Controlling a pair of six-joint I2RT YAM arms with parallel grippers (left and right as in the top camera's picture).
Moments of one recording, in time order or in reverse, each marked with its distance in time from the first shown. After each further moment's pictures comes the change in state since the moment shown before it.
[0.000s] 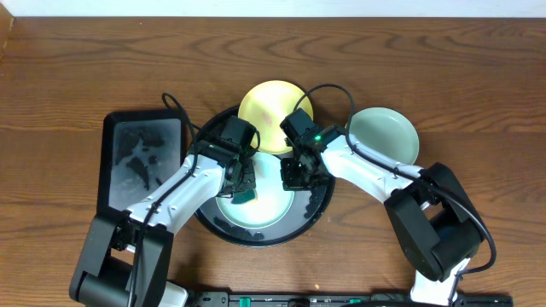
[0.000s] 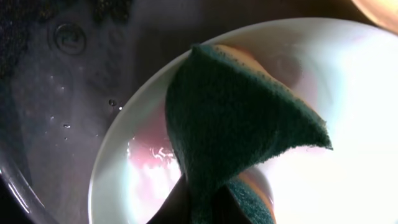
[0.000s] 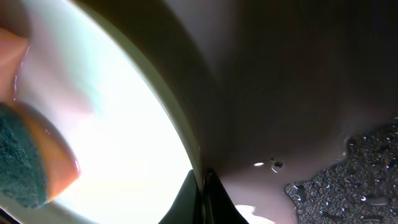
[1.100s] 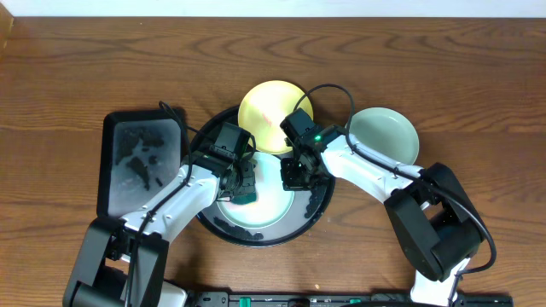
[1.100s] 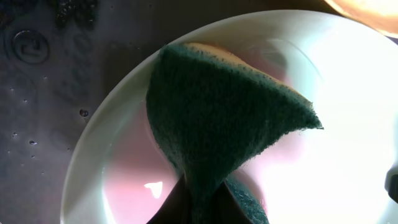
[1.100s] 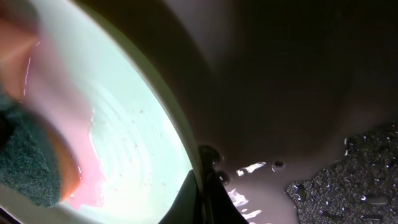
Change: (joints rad) left arm 0.012 -0.044 -0.095 0.132 0.063 0.047; right arm 0.000 0.000 0.000 0.000 -0.001 0.000
